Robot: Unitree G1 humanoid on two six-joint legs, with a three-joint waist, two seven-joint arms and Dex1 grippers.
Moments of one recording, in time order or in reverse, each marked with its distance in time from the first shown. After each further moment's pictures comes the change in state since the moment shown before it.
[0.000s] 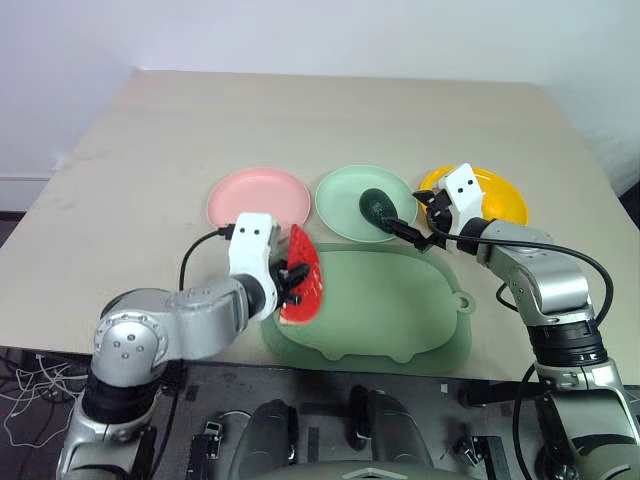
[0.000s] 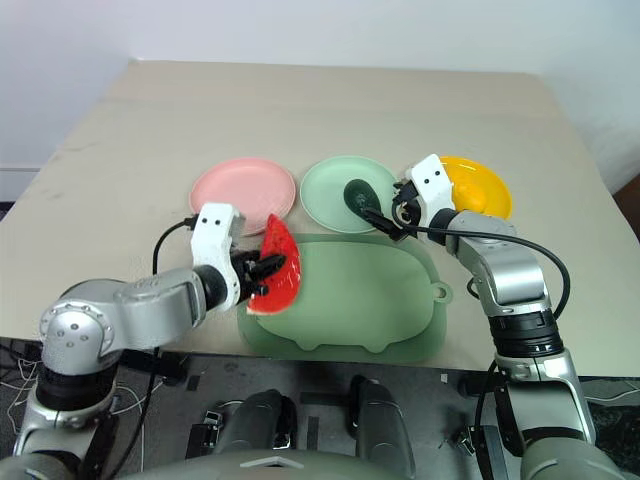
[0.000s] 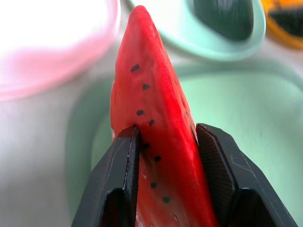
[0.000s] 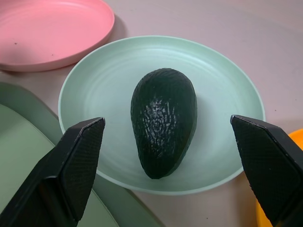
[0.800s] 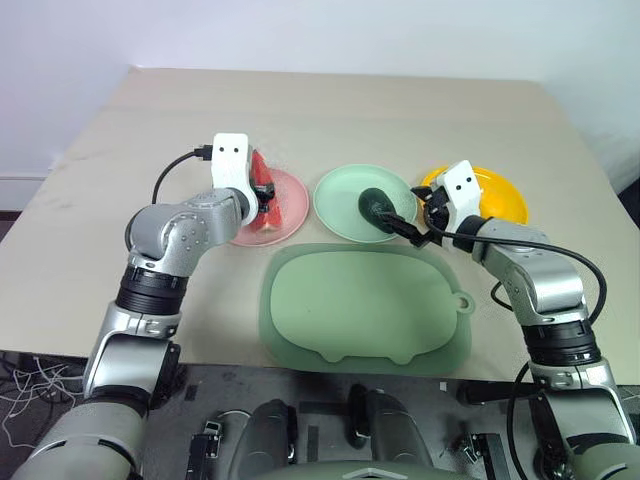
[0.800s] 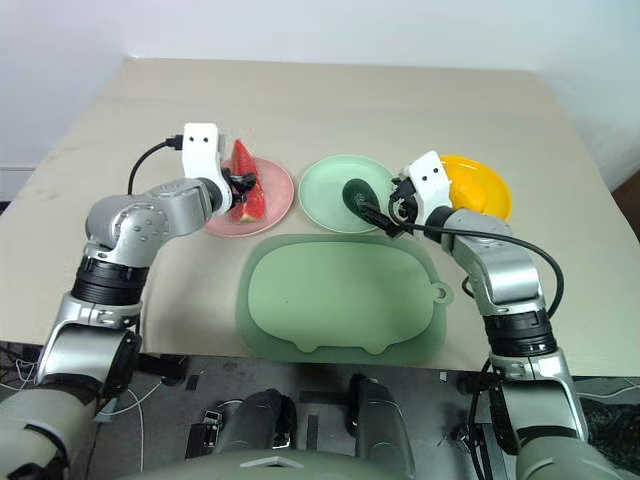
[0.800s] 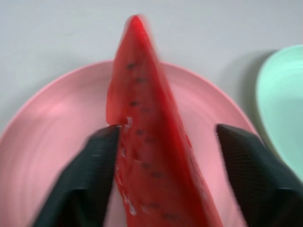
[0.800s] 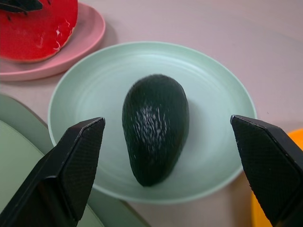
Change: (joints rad) left arm -0.358 -0.069 -0.032 0.648 0.856 -0.122 -0.572; right arm 0.013 0.022 -0.016 -0.010 -0.001 -0.013 -0.037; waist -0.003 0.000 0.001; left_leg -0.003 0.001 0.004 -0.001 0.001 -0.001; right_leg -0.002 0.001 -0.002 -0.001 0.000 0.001
